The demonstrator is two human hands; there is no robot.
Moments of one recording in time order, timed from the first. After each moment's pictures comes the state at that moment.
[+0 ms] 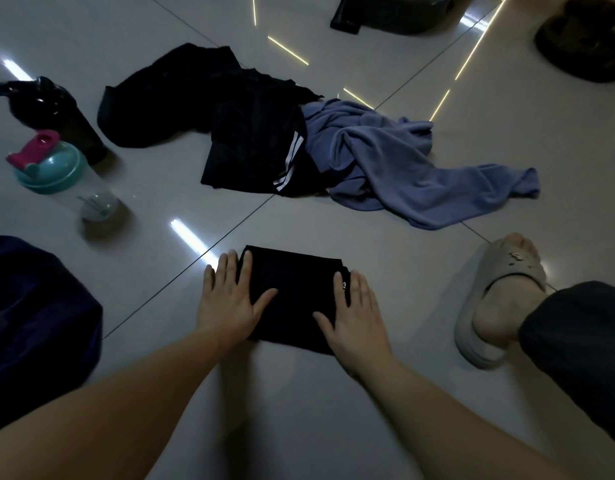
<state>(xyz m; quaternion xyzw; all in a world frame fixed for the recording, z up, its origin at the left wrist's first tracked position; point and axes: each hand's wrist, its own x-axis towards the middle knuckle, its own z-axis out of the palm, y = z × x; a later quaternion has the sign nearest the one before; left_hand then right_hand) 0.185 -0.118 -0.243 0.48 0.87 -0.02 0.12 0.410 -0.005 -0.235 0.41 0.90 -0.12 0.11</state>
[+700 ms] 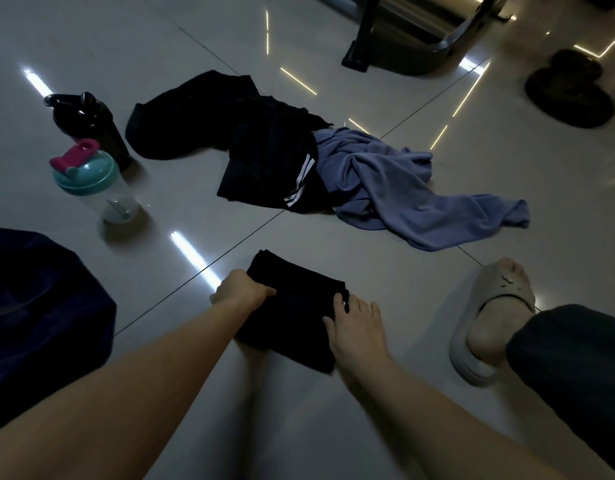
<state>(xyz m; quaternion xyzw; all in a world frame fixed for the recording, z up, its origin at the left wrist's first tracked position) 0.173 -0.081 -0.197 0.13 0.91 0.16 0.35 0.393 -0.008 -0.208 0.41 0.90 -0.06 0.13</state>
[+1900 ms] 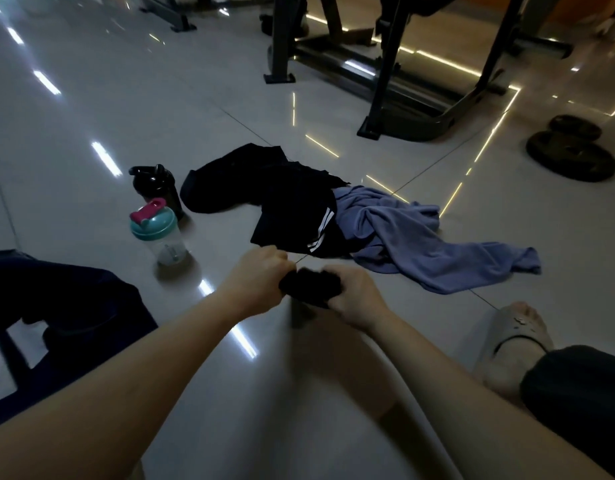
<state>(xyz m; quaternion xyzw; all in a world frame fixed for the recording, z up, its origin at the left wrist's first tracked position) 0.142 -0.094 -0.062 0.66 0.75 0.10 -0.05 0.322 0.026 -0.068 0.23 0.89 -0.35 -0.15</state>
